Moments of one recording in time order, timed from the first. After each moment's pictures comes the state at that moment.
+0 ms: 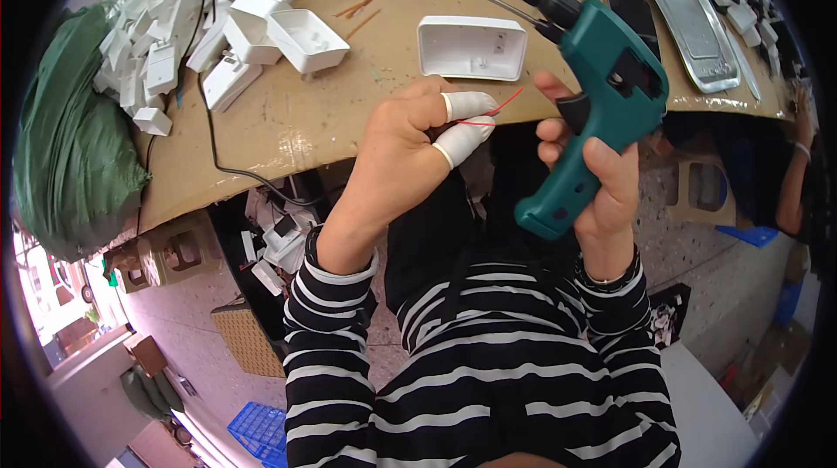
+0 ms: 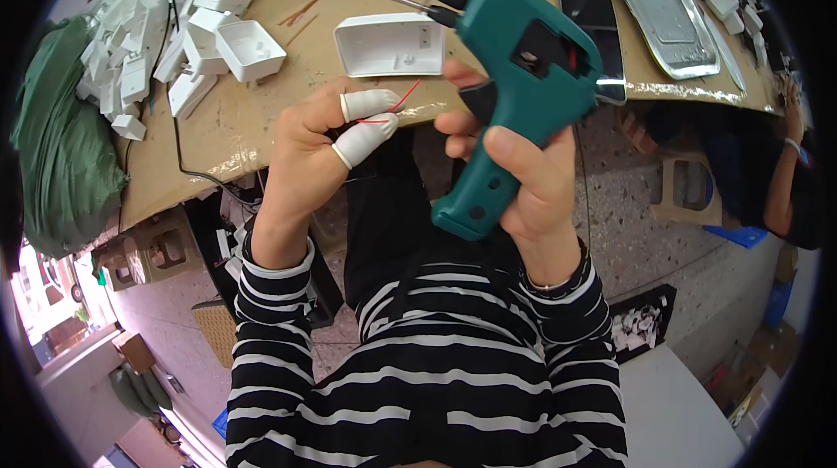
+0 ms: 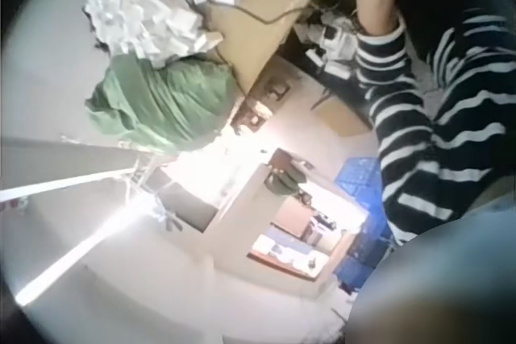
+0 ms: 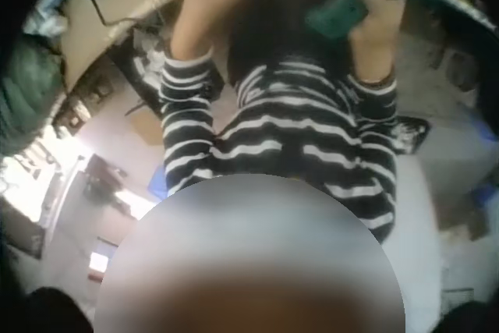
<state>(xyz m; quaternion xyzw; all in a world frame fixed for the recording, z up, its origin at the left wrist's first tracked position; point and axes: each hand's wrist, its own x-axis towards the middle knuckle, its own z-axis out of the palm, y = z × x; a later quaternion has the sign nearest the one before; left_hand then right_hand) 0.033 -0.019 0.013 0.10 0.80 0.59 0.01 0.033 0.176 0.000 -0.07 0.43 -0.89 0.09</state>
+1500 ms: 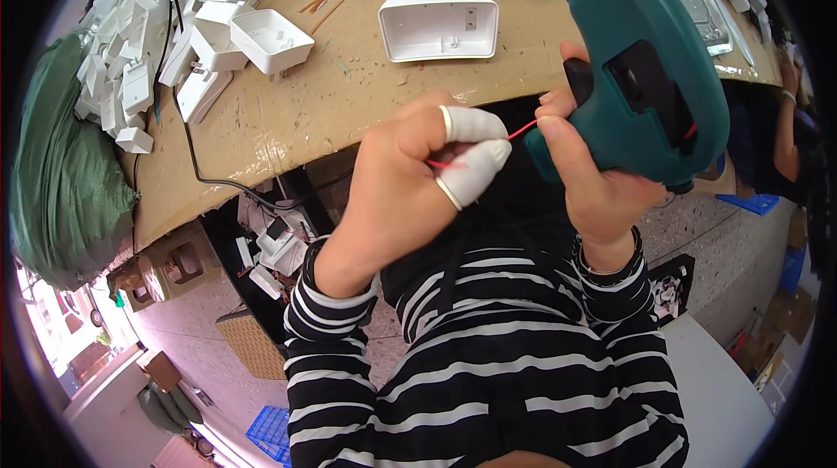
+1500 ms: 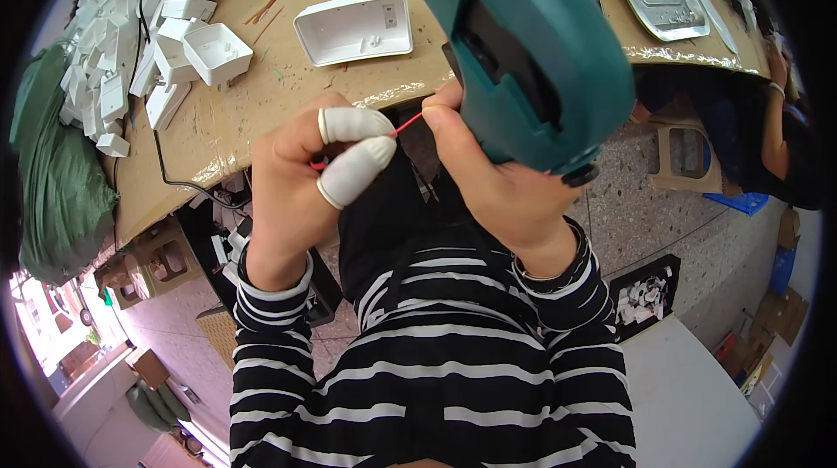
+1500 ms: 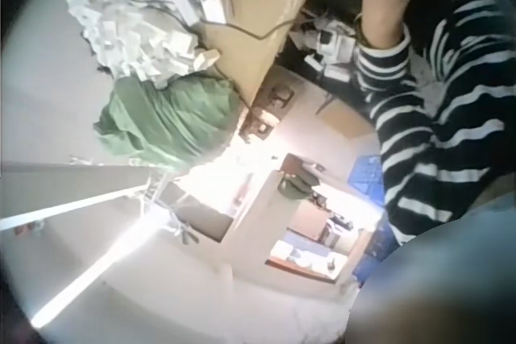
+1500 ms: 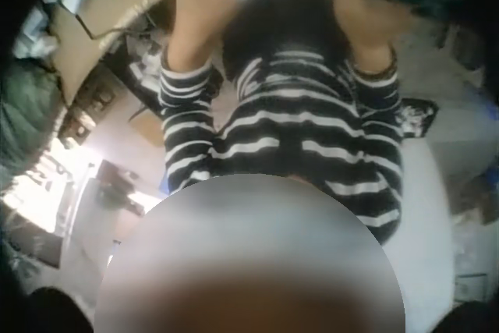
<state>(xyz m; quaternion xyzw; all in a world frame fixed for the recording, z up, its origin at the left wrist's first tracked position) 0.054 0.003 0.028 0.11 0.78 0.62 0.02 0.041 0.177 0.017 -0.22 0.74 -0.60 -0.19</state>
